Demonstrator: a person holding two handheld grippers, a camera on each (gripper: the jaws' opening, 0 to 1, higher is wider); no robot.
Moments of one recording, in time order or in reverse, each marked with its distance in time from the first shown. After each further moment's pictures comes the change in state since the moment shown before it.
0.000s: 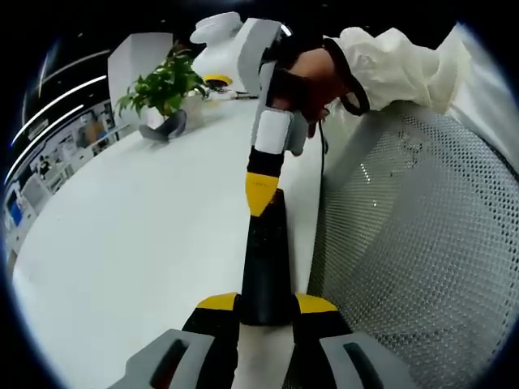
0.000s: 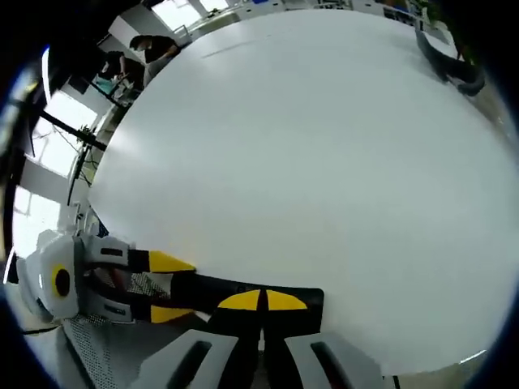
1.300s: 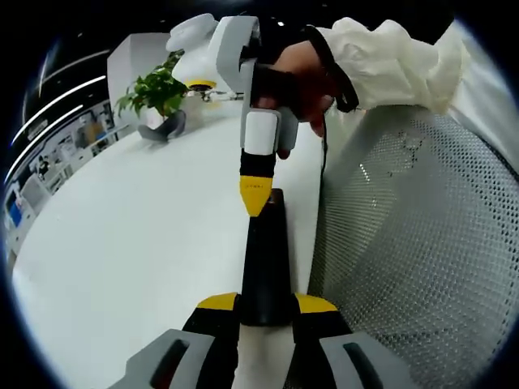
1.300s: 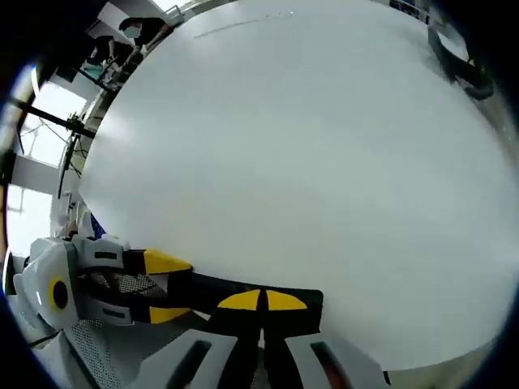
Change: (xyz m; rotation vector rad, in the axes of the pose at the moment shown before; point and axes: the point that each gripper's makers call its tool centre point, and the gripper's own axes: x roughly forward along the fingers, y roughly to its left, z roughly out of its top) left arm 0.001 0.001 0.001 0.002 -0.002 -0.006; right arm 0.001 -0.004 0.002 -0.027 0.000 -0.035
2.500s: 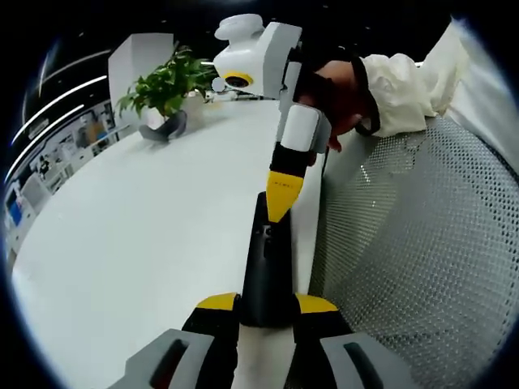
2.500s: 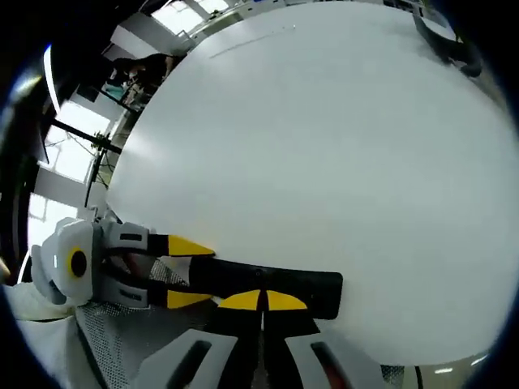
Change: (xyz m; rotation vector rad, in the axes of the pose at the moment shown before) left arm 0.000 0.000 0.000 -0.003 -0.004 0.001; right arm -0.005 0.018 -0.020 0.007 -0.066 0.134
